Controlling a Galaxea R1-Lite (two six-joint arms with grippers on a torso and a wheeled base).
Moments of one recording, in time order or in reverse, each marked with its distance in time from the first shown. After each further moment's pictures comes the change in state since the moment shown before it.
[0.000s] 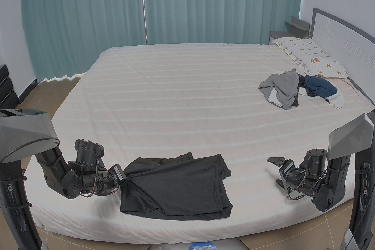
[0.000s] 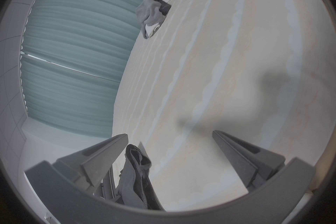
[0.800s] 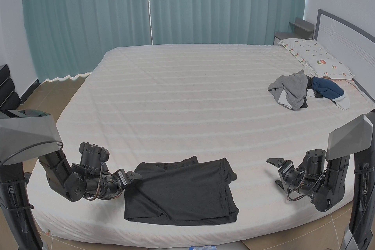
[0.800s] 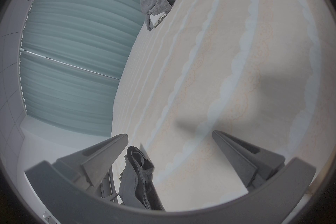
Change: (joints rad) left arm -0.039 0.003 0.004 0.031 0.000 -0.004; right arm 0.001 0.006 0.000 0.000 -0.002 -0.006
